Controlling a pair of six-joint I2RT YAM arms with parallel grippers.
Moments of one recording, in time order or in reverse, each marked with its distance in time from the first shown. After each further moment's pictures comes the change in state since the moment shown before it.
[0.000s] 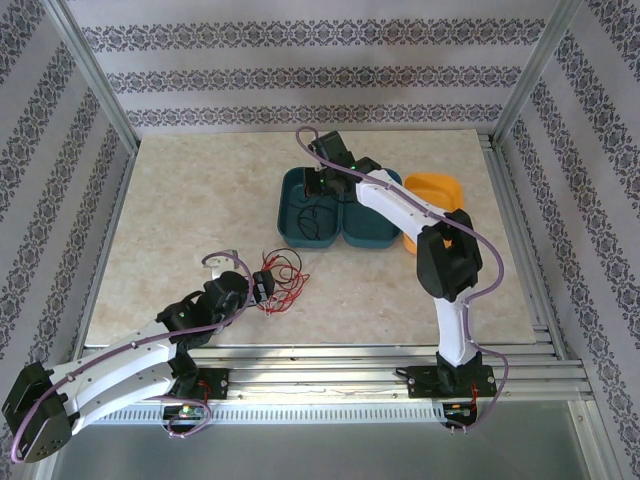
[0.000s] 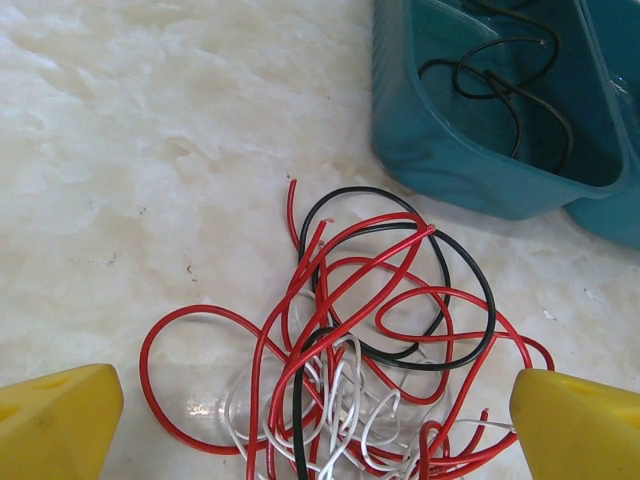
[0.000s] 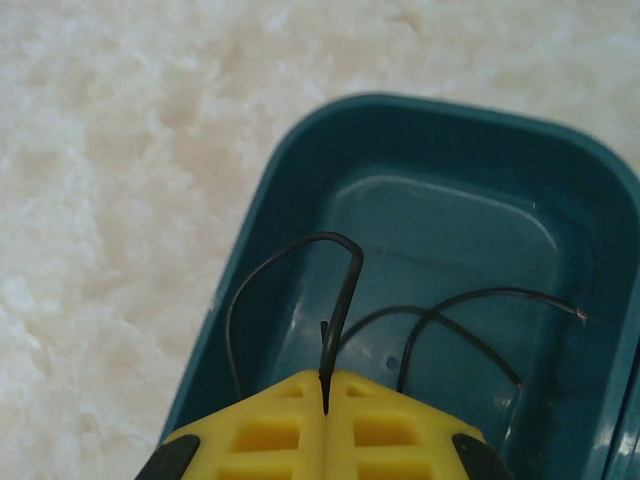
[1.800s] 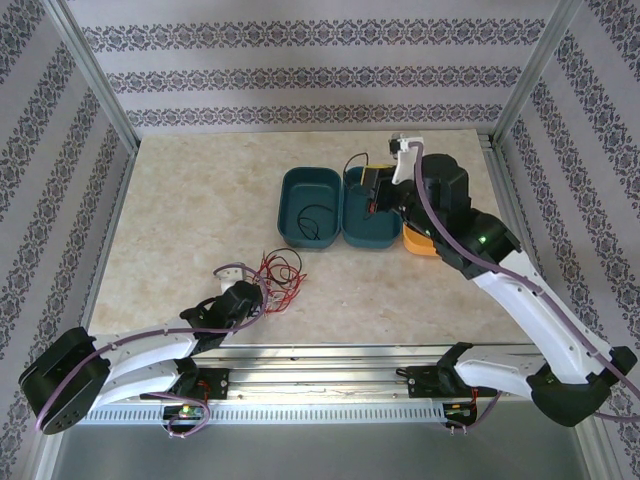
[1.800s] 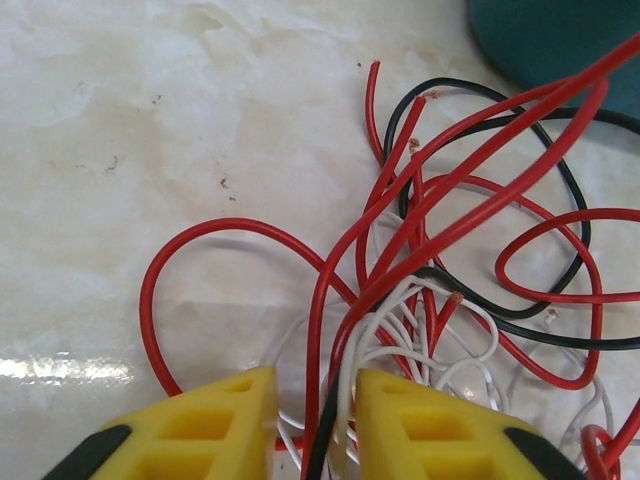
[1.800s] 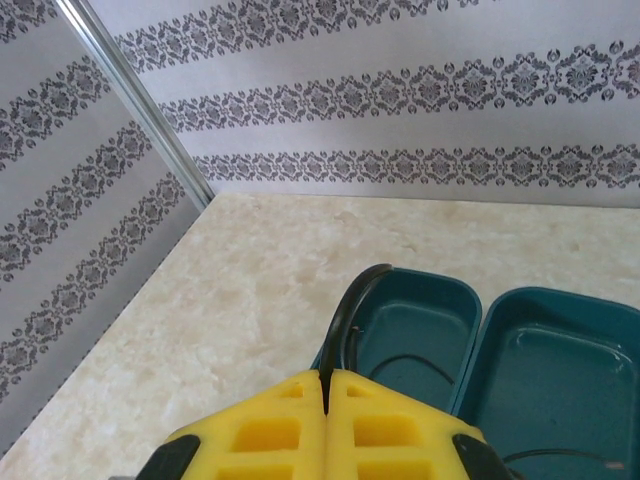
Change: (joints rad) left arm 0.000 0.253 -0.150 0.291 0.006 -0.018; right arm 0.084 -0.921 -0.393 0.016 0.160 -0.033
